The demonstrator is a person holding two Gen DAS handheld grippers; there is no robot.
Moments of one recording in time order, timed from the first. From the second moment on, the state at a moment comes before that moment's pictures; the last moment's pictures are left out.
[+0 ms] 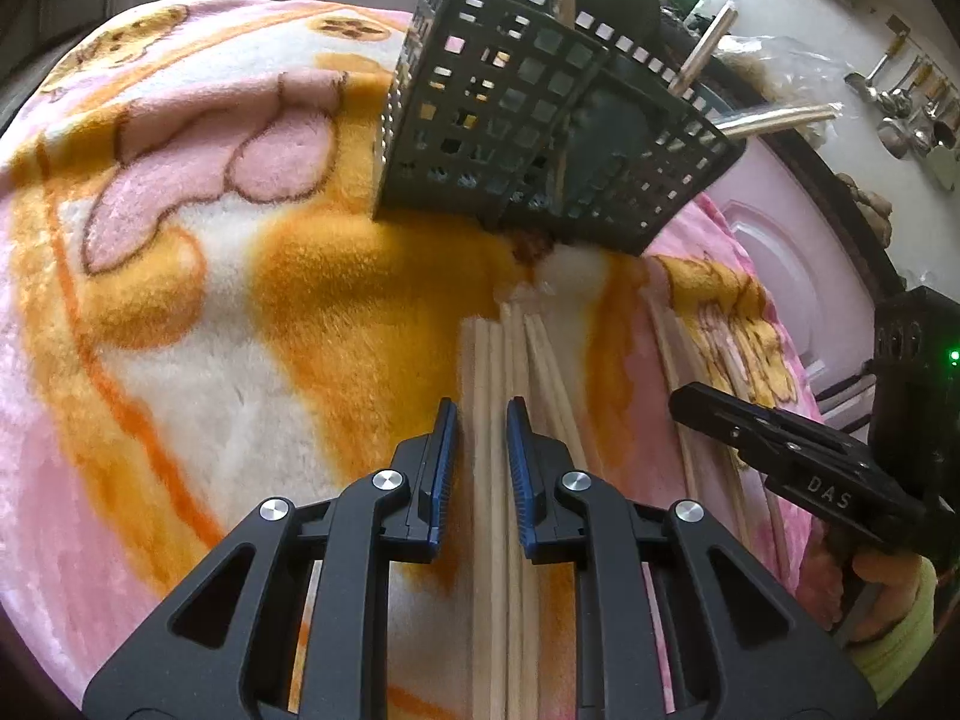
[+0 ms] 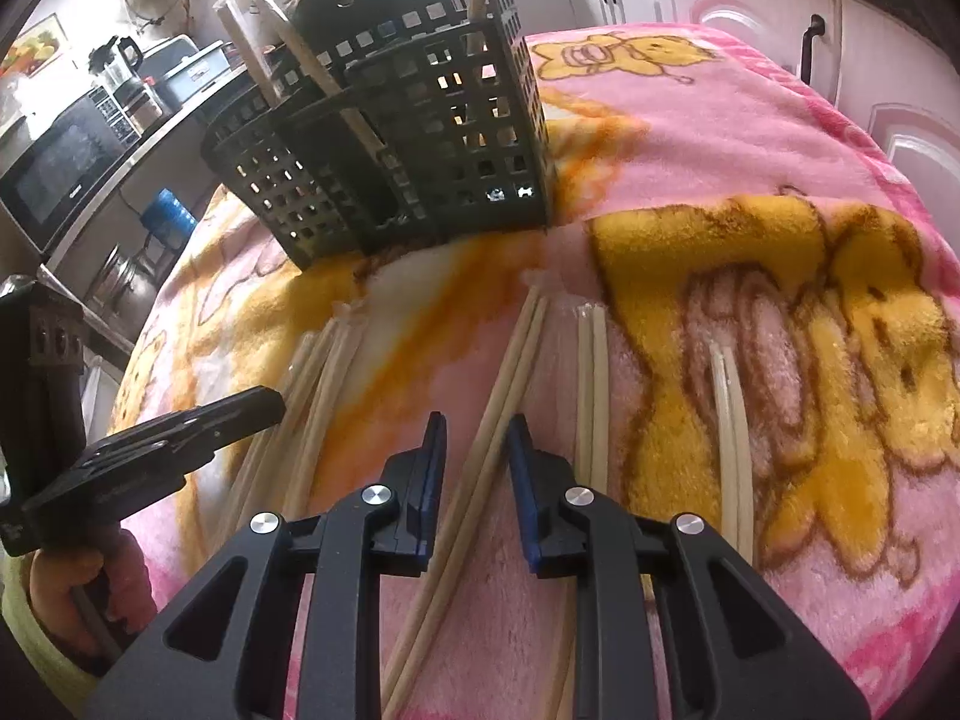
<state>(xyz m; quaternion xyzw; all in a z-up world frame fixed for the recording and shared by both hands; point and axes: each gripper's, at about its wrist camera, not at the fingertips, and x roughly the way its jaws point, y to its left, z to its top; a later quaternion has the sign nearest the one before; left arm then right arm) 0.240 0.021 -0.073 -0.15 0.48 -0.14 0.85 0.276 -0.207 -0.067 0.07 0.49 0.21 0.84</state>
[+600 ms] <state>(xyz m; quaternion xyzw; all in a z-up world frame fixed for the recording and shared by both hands) 0.268 0.021 -0.076 -0.15 0.50 -0.14 0.84 0.314 -0.212 -0.074 0.13 0.51 0.18 0.83</state>
